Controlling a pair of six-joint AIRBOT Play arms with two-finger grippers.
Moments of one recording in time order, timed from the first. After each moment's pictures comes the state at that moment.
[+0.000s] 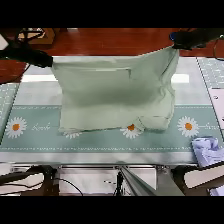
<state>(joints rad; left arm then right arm) -0.01 -1.44 1.51 1.38 -1.04 -1.18 -0.06 -1.74 2.00 -1.25 1.25 1.48</state>
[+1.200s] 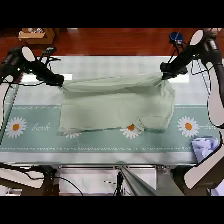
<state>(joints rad) 0.01 -1.67 1.50 1.40 -1.22 -1.29 -0.02 -1.95 1.98 -1.34 1.56 1.51</state>
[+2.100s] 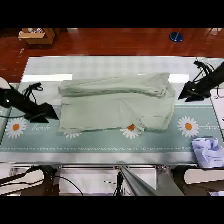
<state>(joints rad) 0.29 -1.34 0.91 1.15 -1.52 -1.25 -0.35 -1.58 1.37 -1.20 1.58 1.31</state>
